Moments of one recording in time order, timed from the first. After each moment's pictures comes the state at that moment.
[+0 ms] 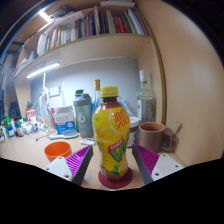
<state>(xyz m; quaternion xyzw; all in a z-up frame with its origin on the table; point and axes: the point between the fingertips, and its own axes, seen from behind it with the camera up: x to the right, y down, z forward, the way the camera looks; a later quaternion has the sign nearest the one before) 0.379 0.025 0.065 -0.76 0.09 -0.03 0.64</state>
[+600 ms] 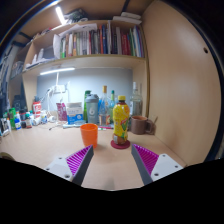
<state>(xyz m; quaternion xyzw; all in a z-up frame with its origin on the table) 0.289 -0.161 0.084 -0.77 0.12 -0.10 0.62</state>
